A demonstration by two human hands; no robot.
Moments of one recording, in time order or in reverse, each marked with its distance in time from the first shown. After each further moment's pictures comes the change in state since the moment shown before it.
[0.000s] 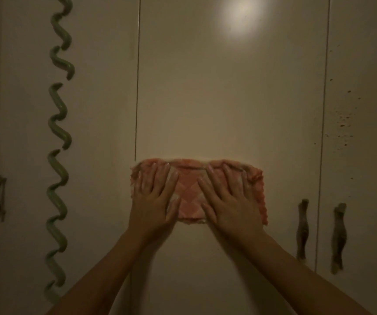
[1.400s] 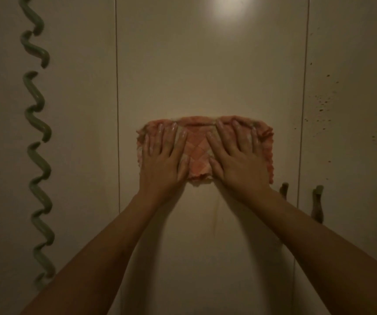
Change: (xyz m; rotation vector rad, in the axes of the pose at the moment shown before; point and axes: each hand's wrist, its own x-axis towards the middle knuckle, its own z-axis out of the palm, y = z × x) left_hand 0.071 0.045 -0.009 0.024 0.057 -0.019; right_hand 0.034 0.059 -0.030 -0.004 -0.049 0.118
